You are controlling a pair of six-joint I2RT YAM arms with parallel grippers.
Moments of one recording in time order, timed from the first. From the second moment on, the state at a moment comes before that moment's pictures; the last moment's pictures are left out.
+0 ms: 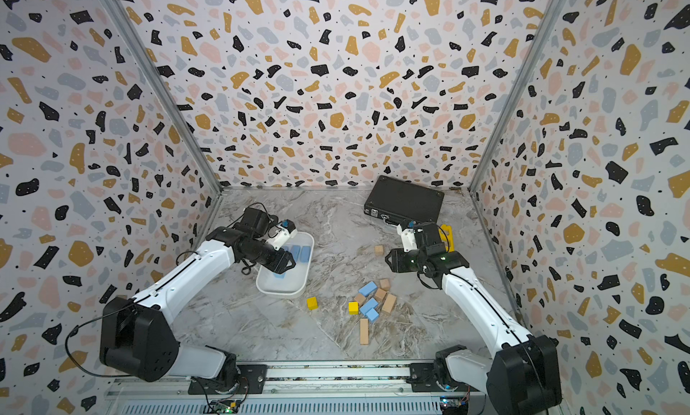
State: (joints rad) left arm -0.29 1.39 1.10 -0.85 0.32 0.26; right arm 0.32 1.20 0.90 -0.61 -0.29 0.22
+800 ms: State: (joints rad) left arm -0.40 1.34 1.05 -0.83 0.35 0.35; right arm 0.33 1.39 0.96 -0.81 -0.28 0.24
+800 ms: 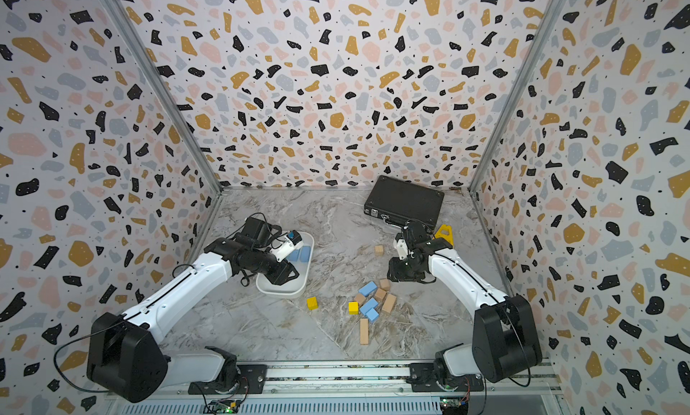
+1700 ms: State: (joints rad) left arm -0.91 2.01 1.68 -0.91 0.05 0.31; right arm 0.11 0.66 0.42 -0.44 -0.37 0.54
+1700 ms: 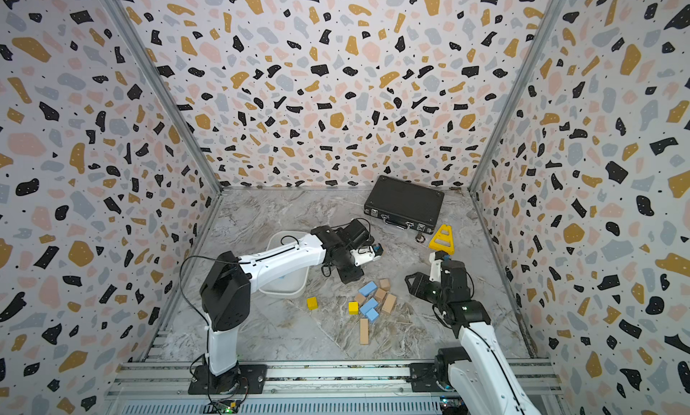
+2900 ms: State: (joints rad) left arm -0.99 2.30 1.88 -1.00 0.03 0.14; right arm 0.11 0.52 0.39 -0.42 -0.38 0.61
